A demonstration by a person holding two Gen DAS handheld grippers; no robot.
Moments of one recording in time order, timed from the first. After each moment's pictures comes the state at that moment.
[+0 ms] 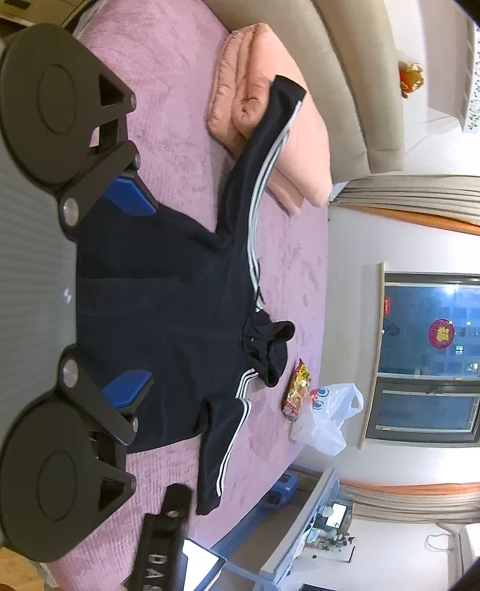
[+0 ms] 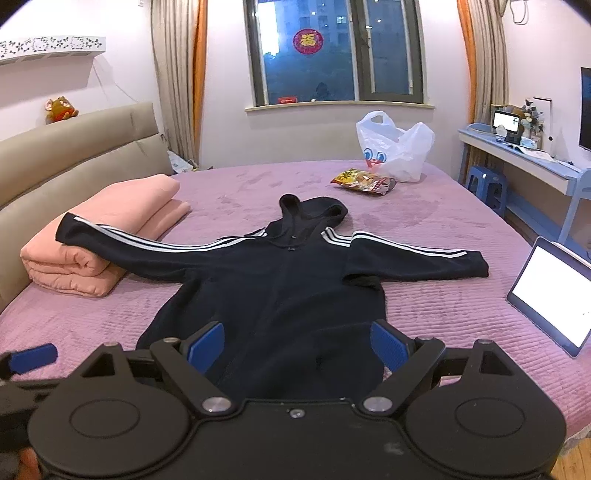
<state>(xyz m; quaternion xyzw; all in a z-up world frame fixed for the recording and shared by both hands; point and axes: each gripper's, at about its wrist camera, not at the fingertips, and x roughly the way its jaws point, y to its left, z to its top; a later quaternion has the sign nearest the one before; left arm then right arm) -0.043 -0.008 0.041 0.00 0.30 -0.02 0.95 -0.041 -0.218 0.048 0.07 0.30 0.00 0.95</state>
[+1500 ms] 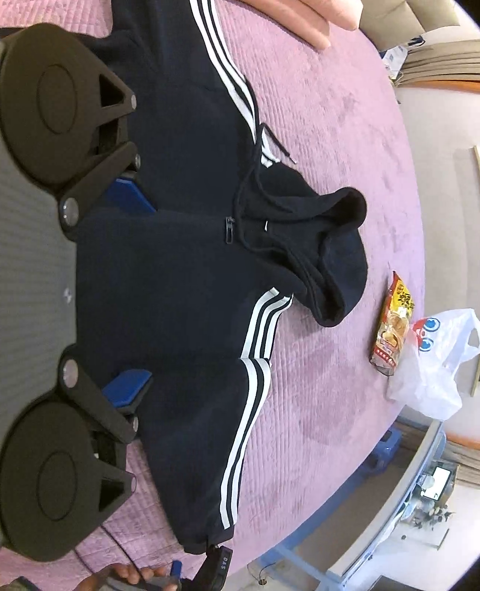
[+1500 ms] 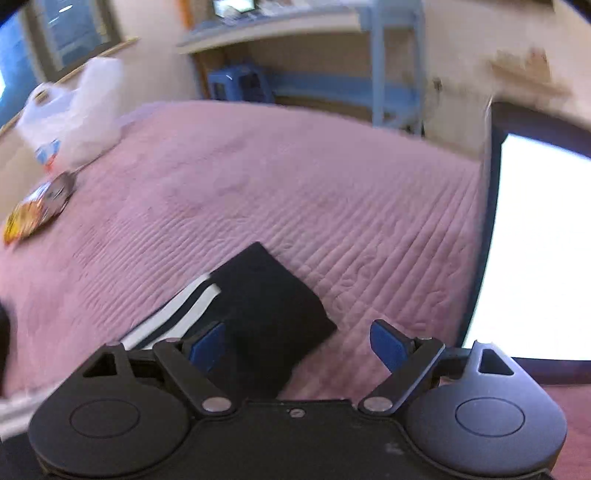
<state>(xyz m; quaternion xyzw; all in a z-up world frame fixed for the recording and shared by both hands) 0.403 -0.179 -0.081 0.05 0.47 -0.14 0.87 0.341 -0.630 -0.207 0.33 0.38 -0.36 0.78</state>
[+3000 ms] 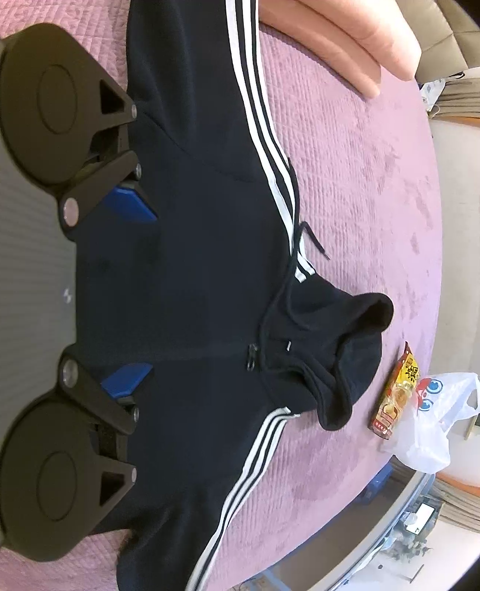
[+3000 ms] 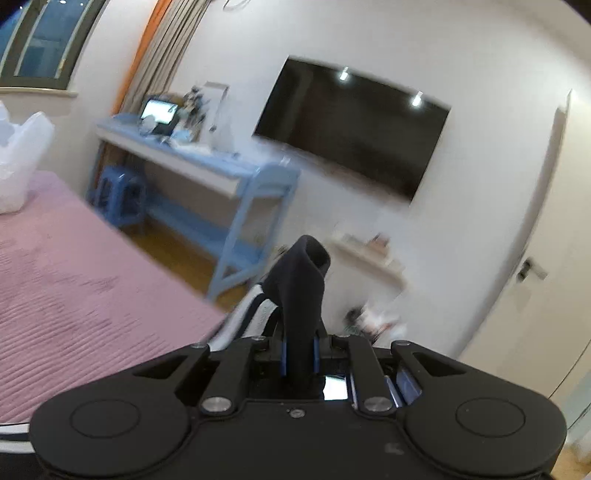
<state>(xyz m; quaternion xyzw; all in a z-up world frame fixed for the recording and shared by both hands) 0.430 -0.023 -0.104 0.01 0.49 -0.12 0.86 0.284 -0.512 -0.045 0.00 0.29 -0.58 0.76</state>
